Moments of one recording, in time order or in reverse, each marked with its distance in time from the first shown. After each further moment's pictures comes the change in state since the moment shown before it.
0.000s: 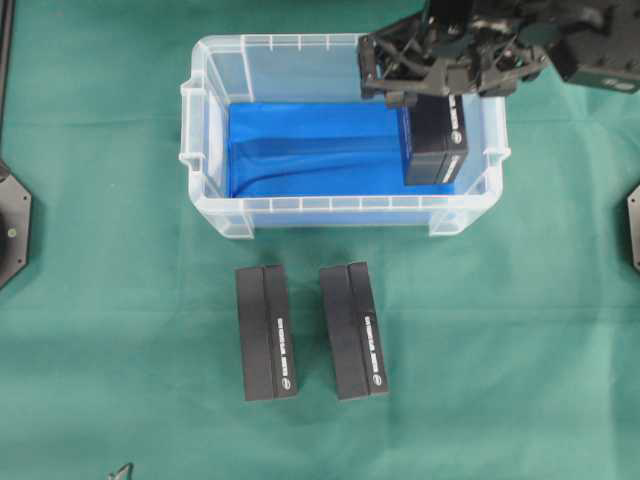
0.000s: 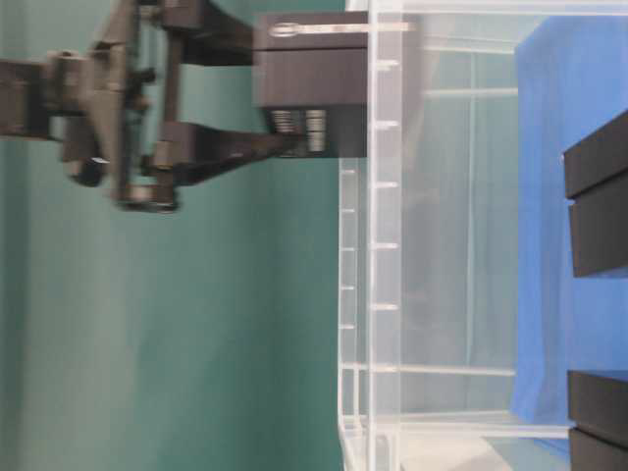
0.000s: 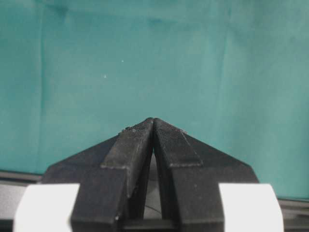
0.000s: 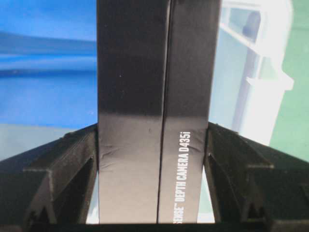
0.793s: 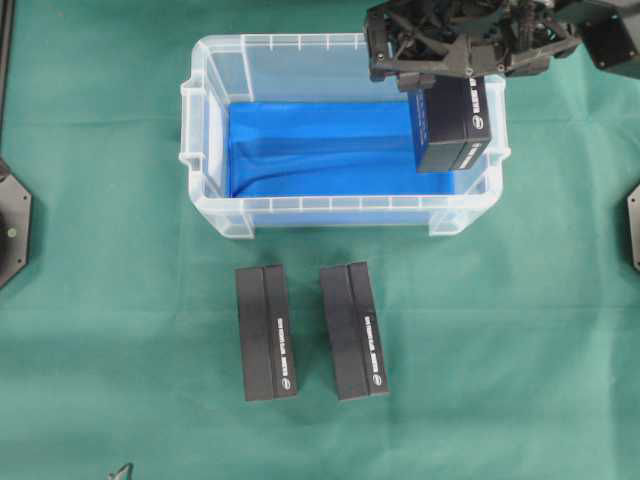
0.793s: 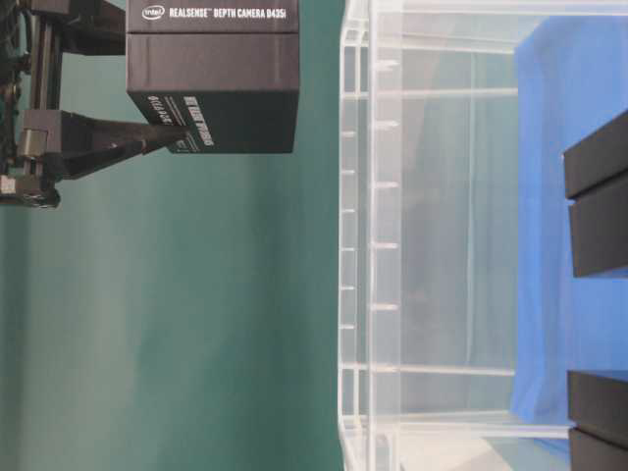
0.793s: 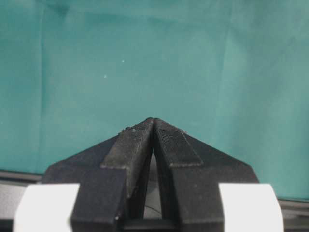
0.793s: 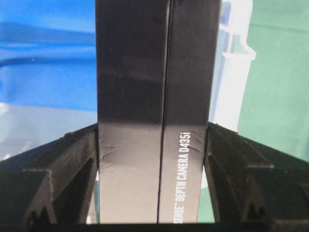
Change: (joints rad) left arm 0.003 0.000 0.000 0.000 0.000 0.000; right arm 0.054 -0.003 -0.193 -0.055 0.196 -0.003
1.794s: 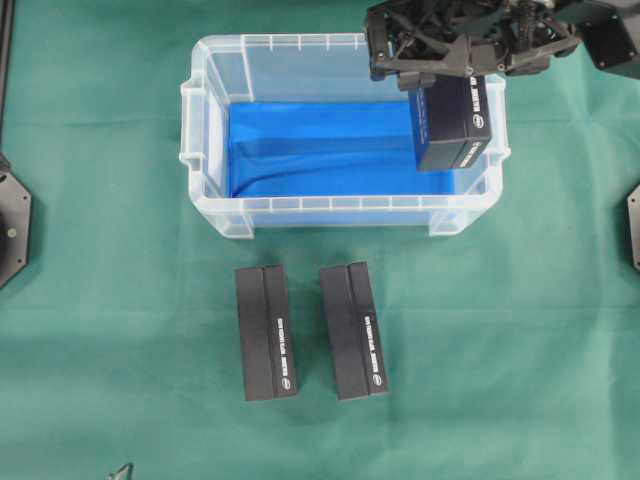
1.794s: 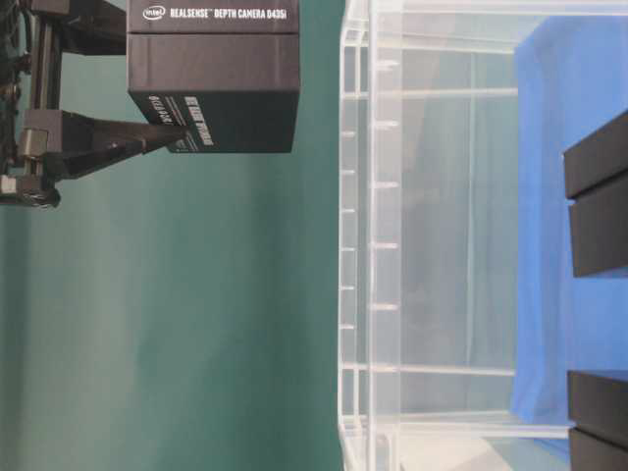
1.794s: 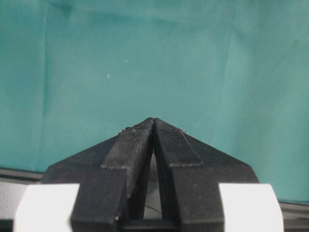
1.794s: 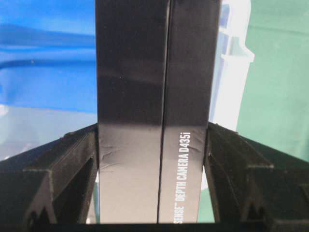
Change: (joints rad) left arm 0.017 0.000 0.000 0.002 0.000 0.000; right arm -0.002 0.002 0.000 -0.005 0.002 0.000
